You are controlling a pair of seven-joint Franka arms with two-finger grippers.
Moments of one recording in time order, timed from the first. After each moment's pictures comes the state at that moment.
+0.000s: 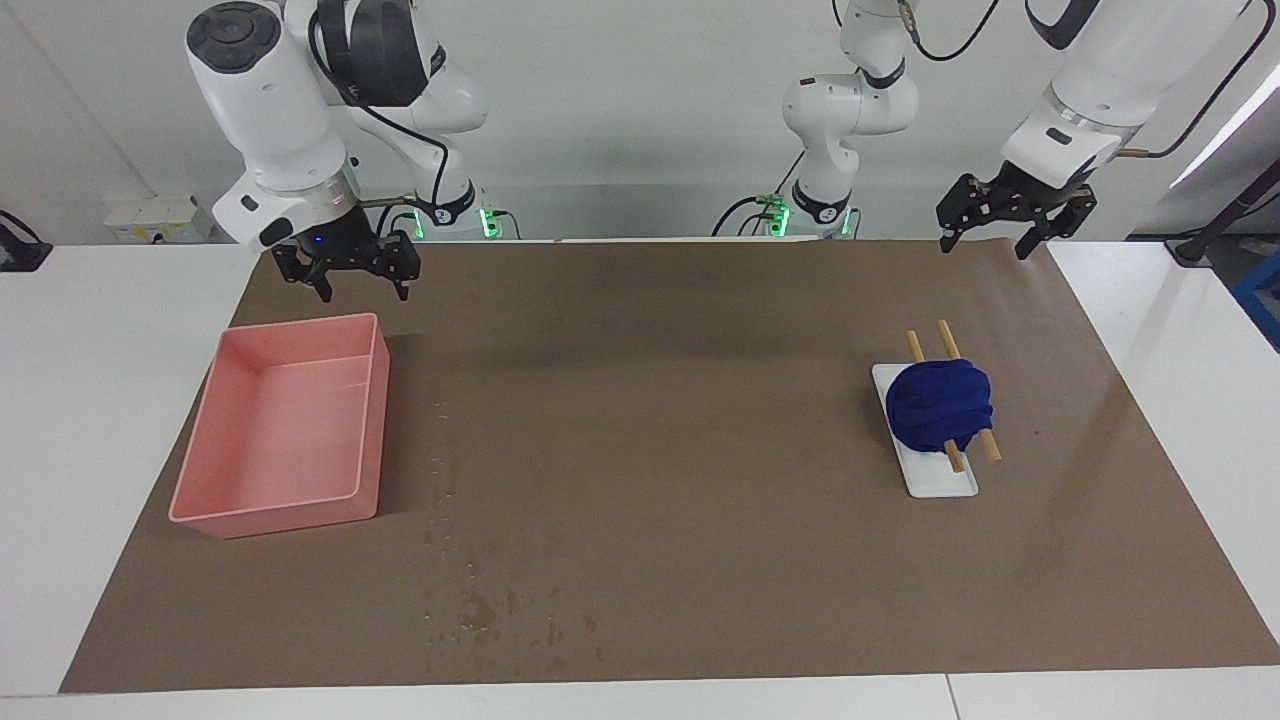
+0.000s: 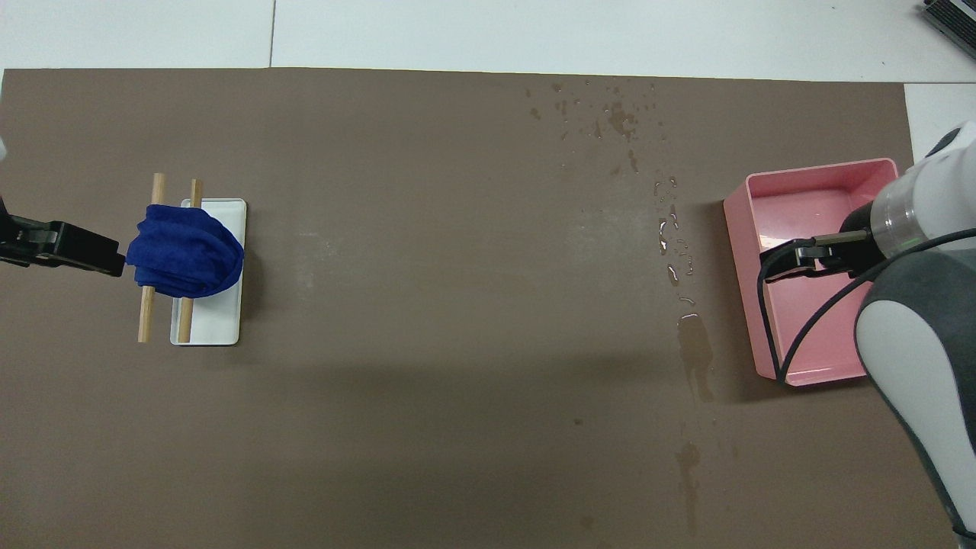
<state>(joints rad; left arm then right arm) -0.06 0.00 -0.02 -1.50 -0.02 1.44 0.10 0.02 -0.02 0.08 -1.71 -0.04 1.63 0.07</state>
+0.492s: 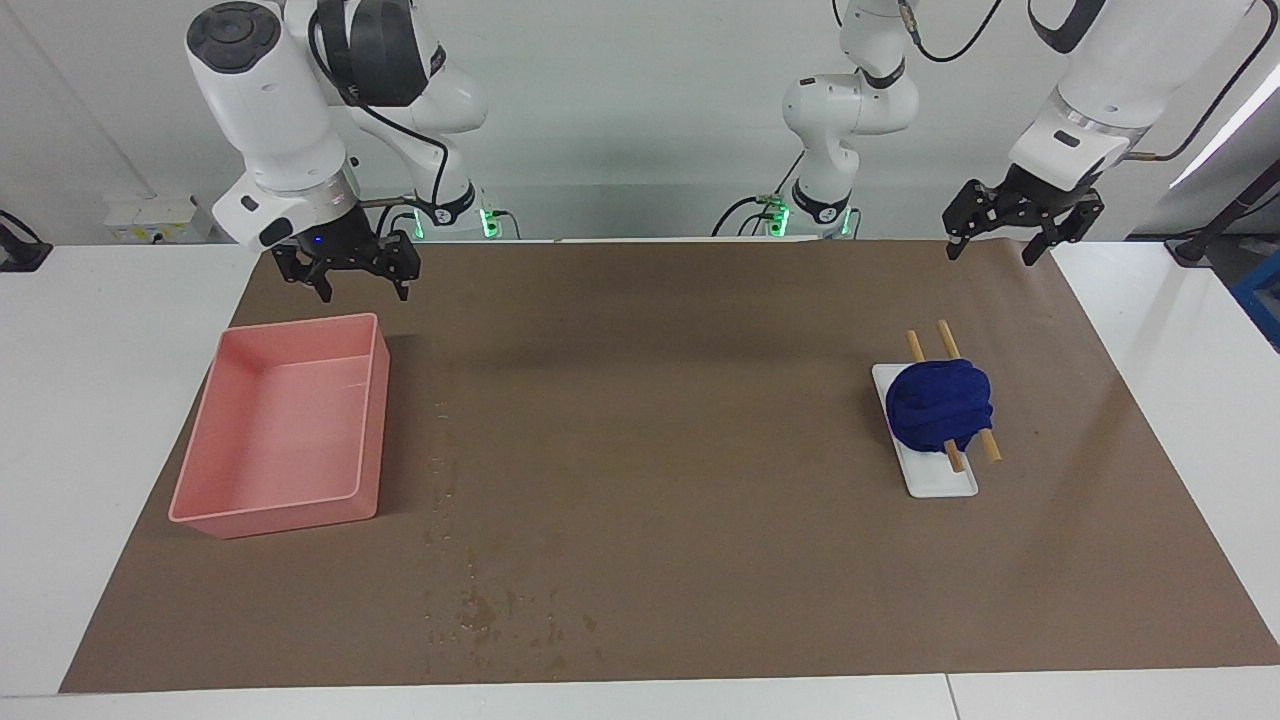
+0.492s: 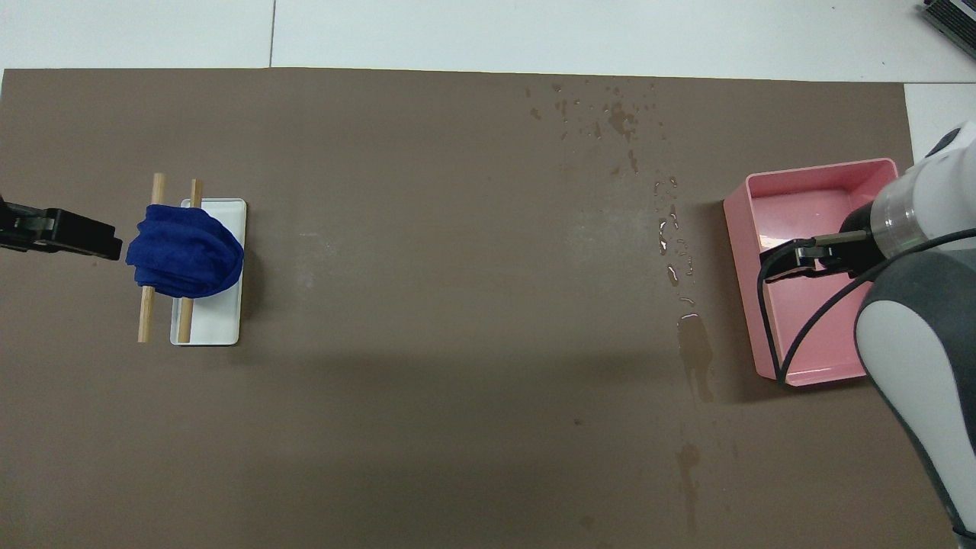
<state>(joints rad) -0.06 0.00 -0.01 -1.55 -0.02 1.57 0.09 0.02 -0.02 0.08 -1.71 -0.04 1.63 0.07</state>
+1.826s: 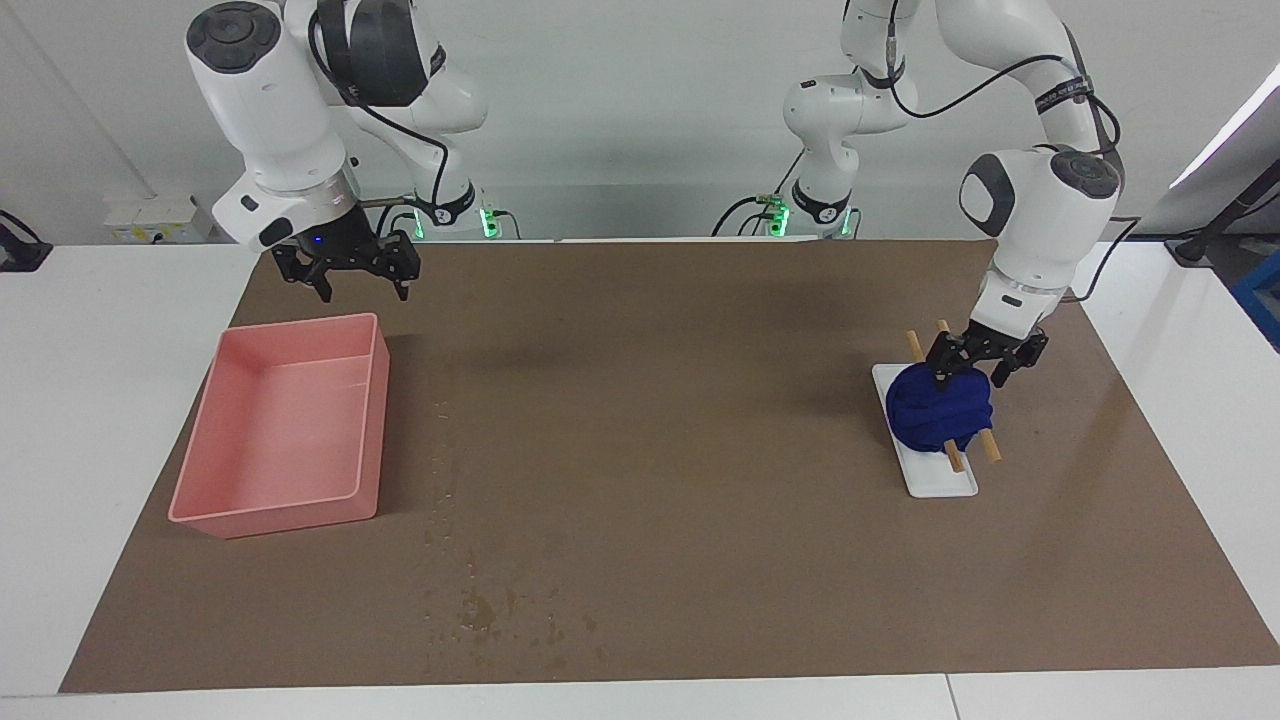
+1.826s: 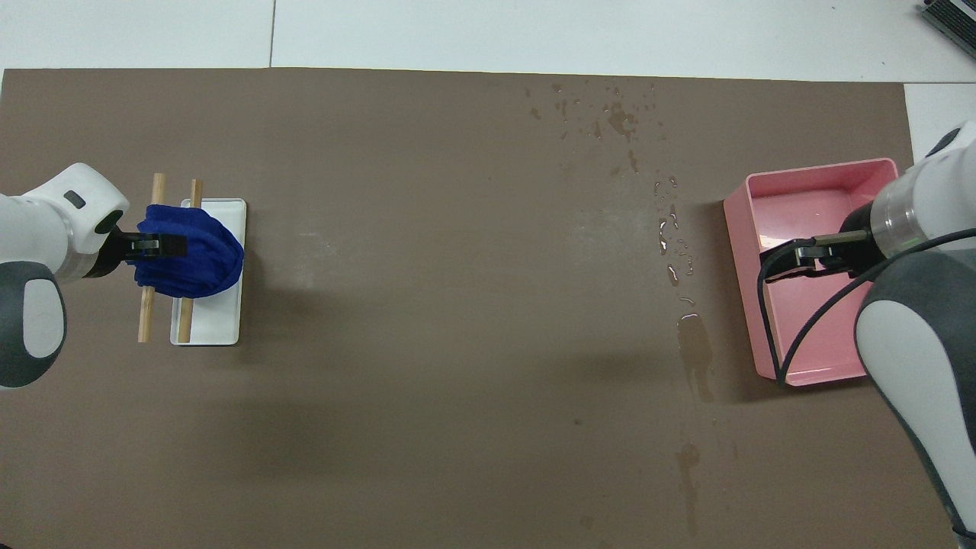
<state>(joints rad) 0.03 0.02 -0.01 -2.10 0.00 2.30 0.03 0.02 -0.02 0.08 -1.71 -0.04 1.63 0.07</state>
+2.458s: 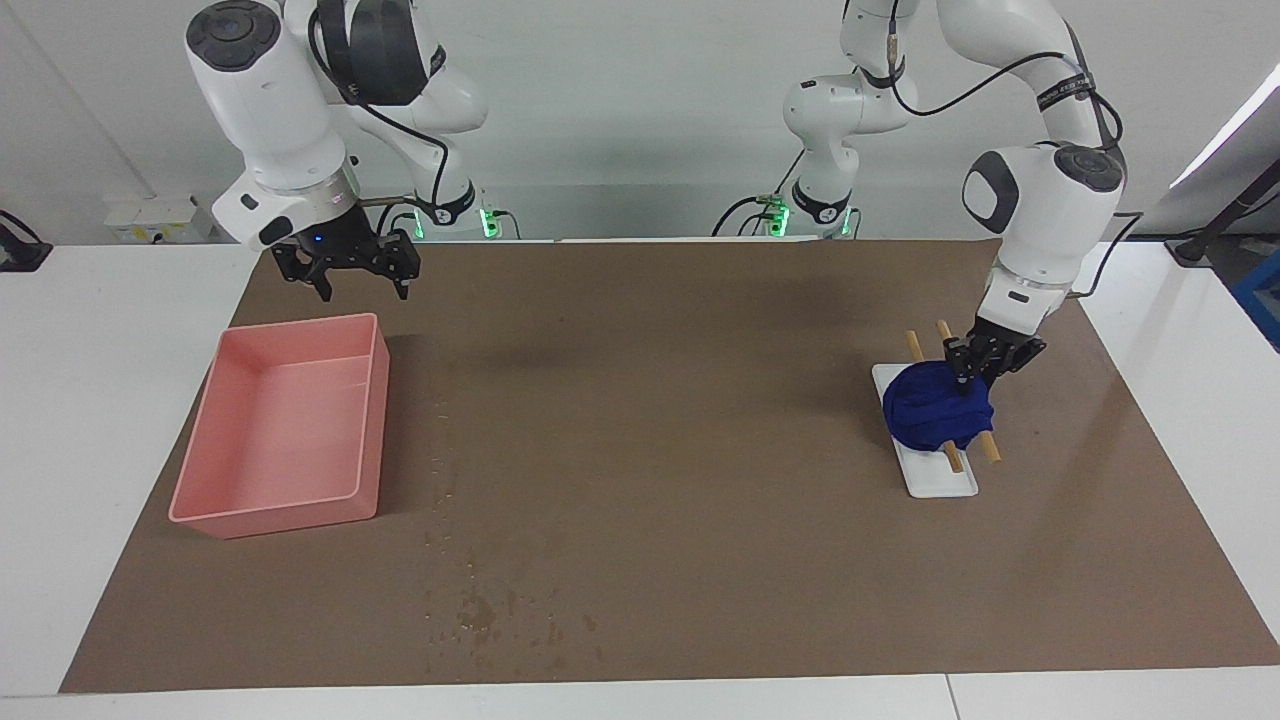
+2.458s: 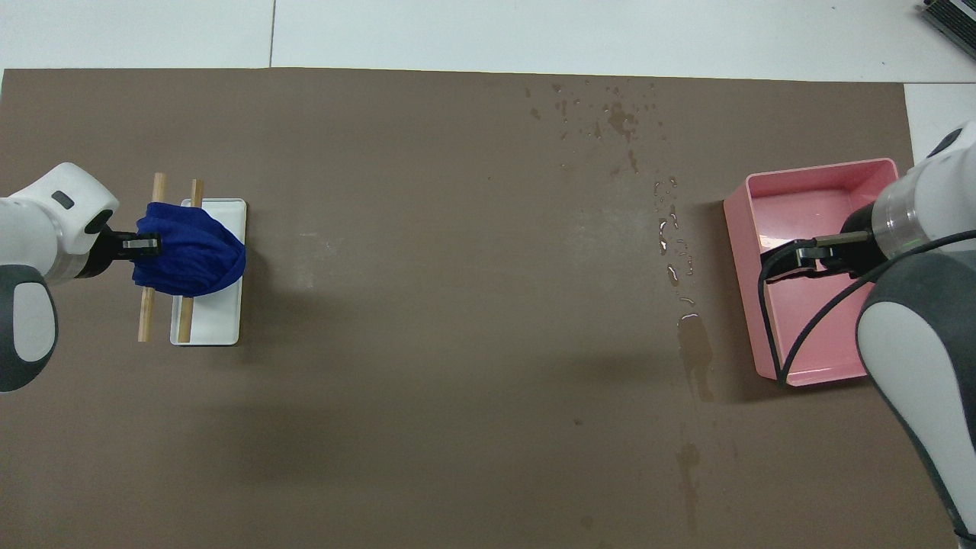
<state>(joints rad) 0.03 0.01 -0.01 -2.10 0.01 2.31 0.02 0.02 -0.02 0.08 -1.71 -0.04 1.62 0.07</state>
